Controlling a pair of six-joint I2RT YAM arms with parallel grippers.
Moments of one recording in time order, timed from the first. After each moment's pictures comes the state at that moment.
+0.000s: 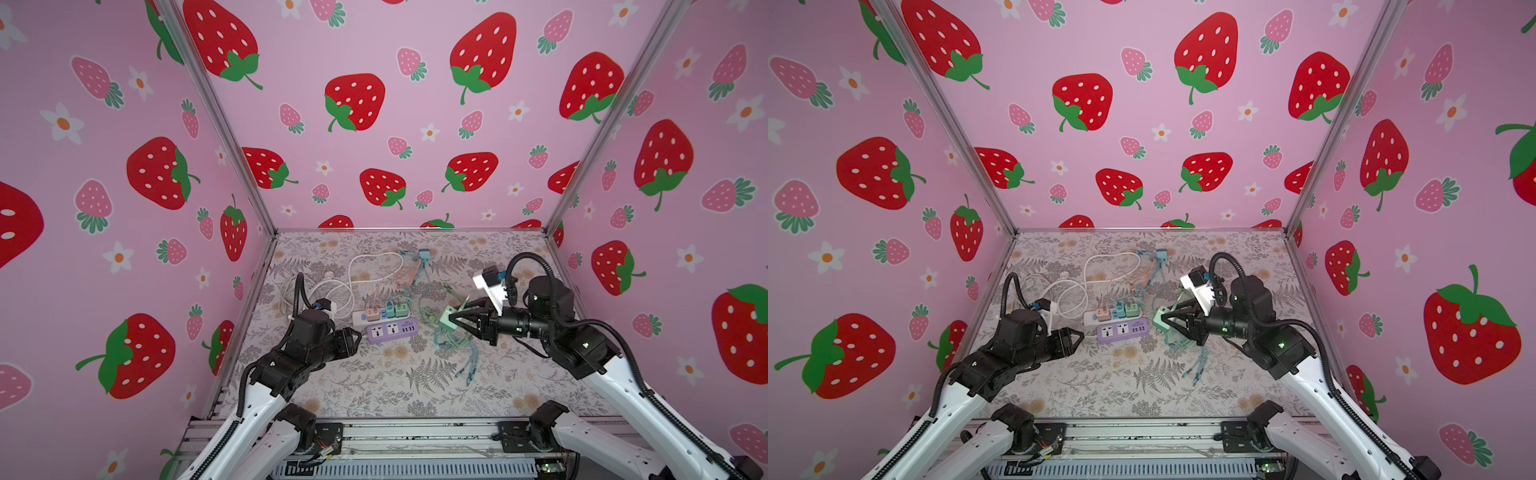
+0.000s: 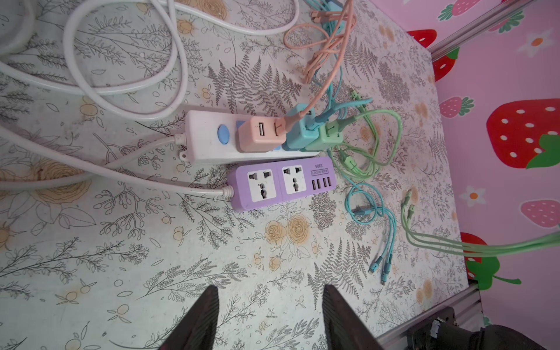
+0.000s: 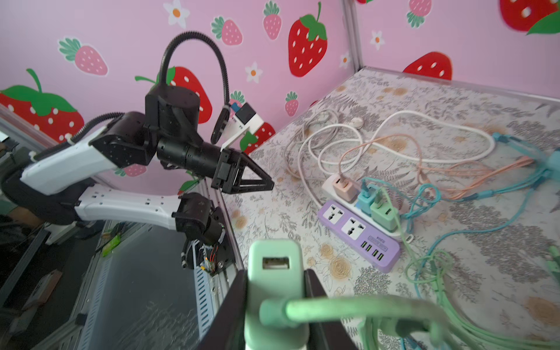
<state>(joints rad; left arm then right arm) -0.40 0.70 0.63 -0.70 0.16 -0.61 0.74 0.87 0.91 -0.41 -0.64 0.19</state>
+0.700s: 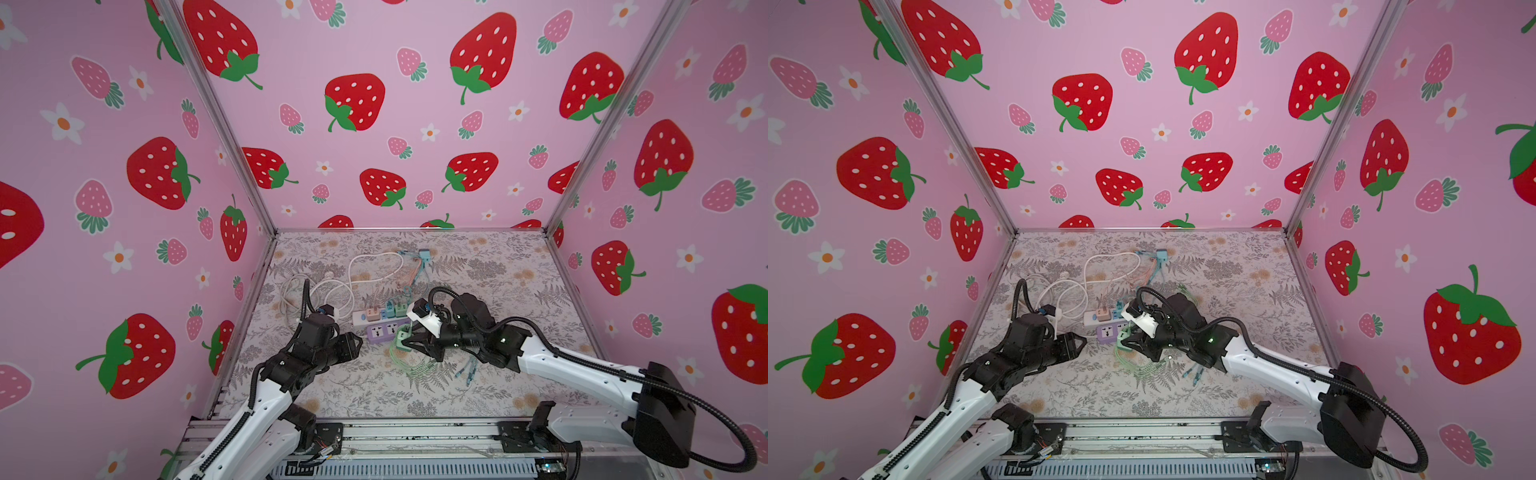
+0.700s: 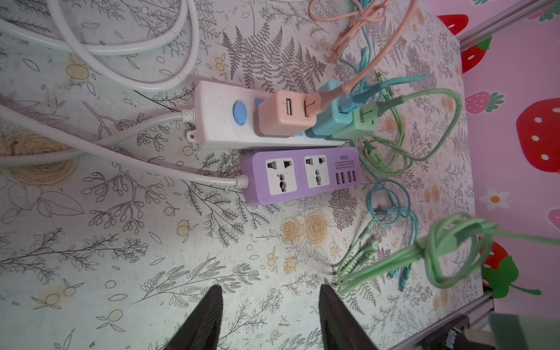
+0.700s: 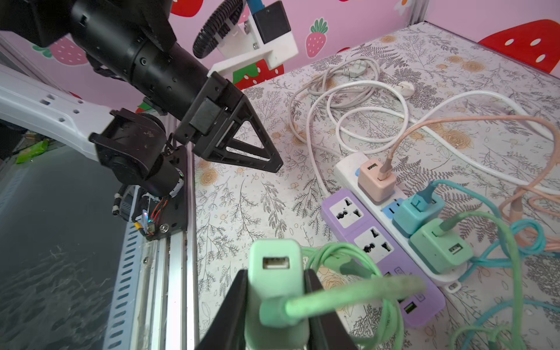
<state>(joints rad) -0.40 0.74 0.53 -0.60 0.16 -0.64 1.01 1.28 0.81 -0.03 -0.44 -0.06</state>
